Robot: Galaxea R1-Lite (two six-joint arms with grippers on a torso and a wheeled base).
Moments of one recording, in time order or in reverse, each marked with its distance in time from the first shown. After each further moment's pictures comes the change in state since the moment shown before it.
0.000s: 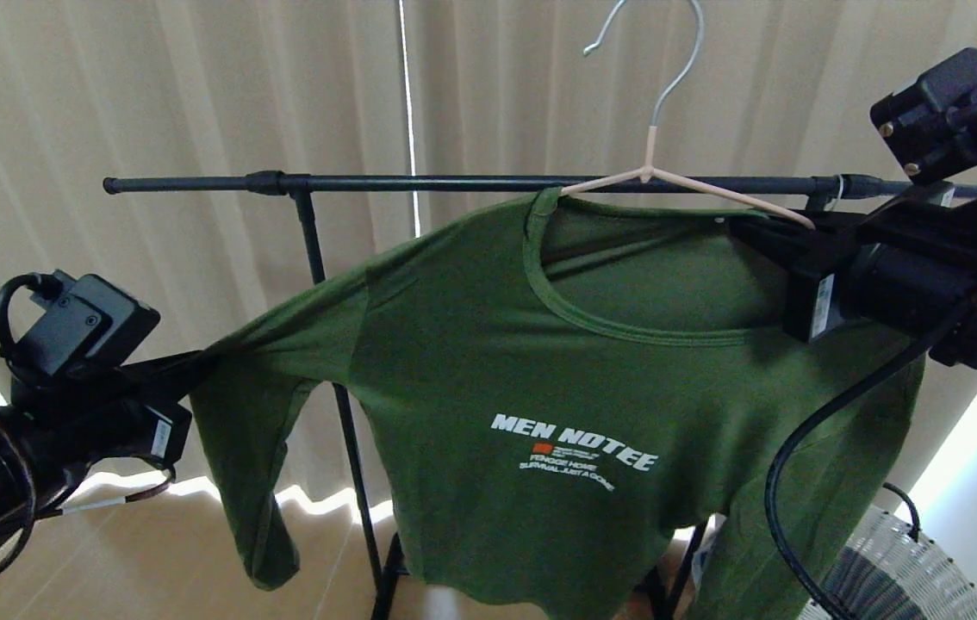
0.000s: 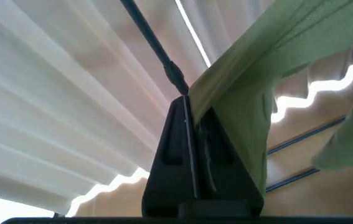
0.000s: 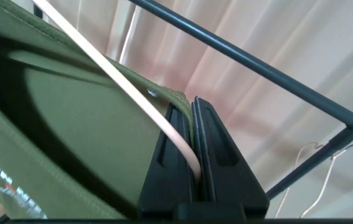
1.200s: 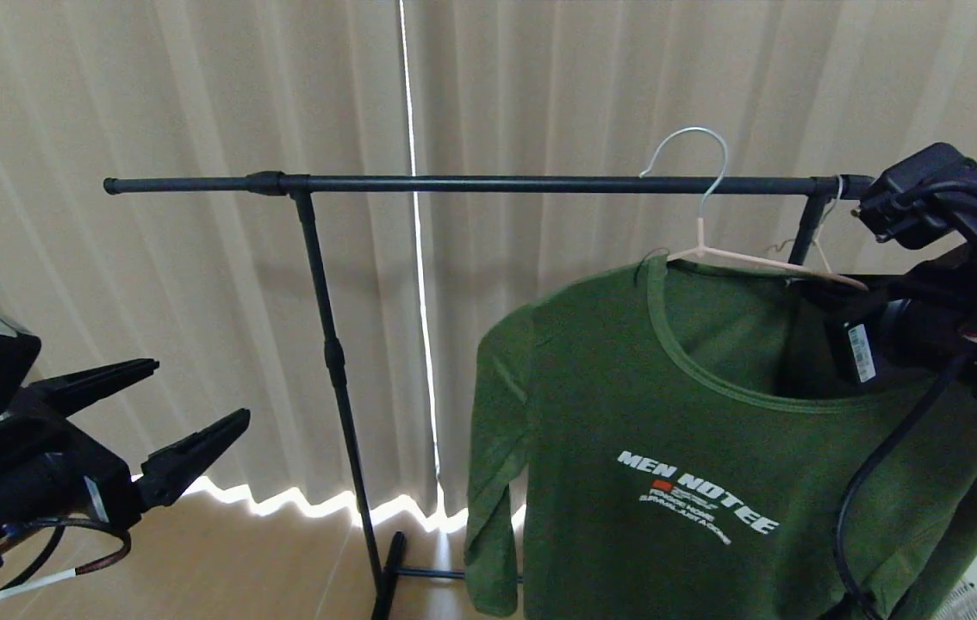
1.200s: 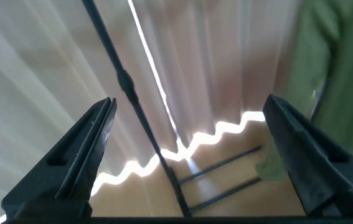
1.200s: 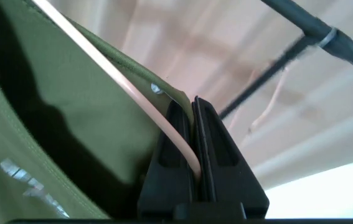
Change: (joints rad) left arm -0.029 -0.212 0.147 -0.030 -0.160 -0.269; right arm -0.115 -0.030 0.020 0.252 -0.192 -0.002
